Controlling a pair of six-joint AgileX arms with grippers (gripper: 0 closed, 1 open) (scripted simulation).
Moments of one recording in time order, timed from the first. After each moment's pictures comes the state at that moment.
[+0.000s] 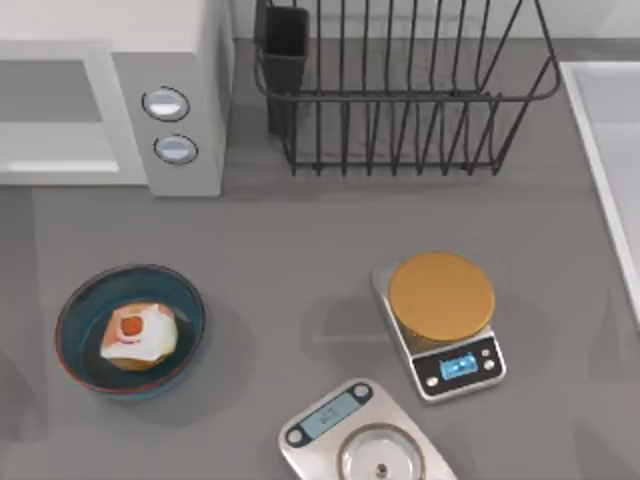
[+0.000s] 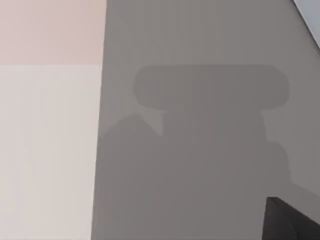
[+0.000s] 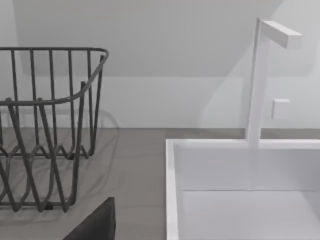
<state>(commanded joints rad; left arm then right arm) 0.93 1.65 0.85 -0.26 0.62 0.80 0.00 0.00 0.00 0.00 0.00 0.00</state>
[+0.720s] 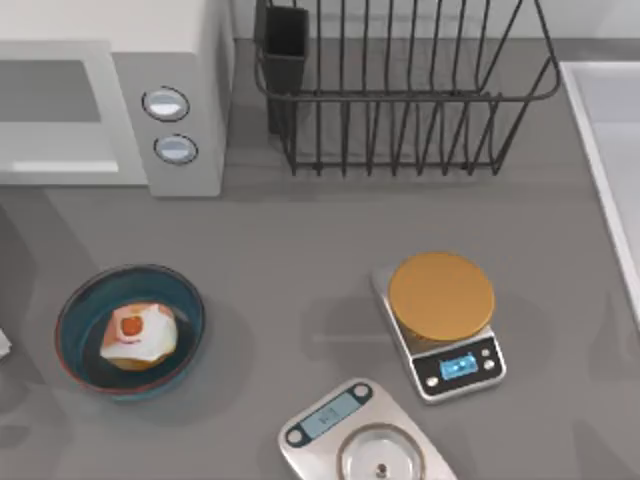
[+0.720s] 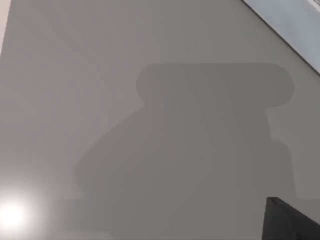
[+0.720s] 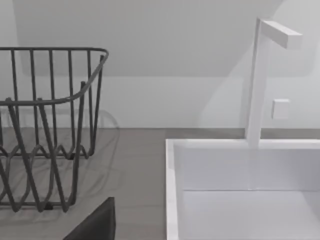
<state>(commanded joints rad) 0.79 1.46 0.64 -0.16 0.53 0.64 0.00 0.00 0.00 0.00 0.00 0.00</state>
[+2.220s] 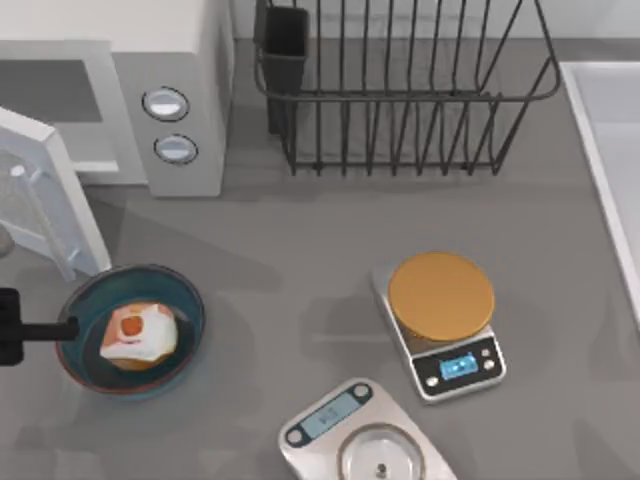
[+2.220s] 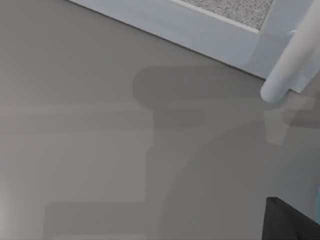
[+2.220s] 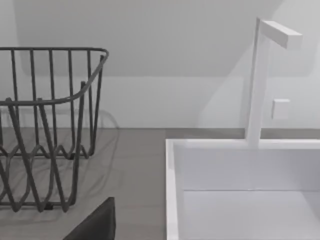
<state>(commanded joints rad) 0.00 1.05 0.34 -0.08 0.02 0.01 0.00 0.00 0.00 0.00 0.00 0.00</state>
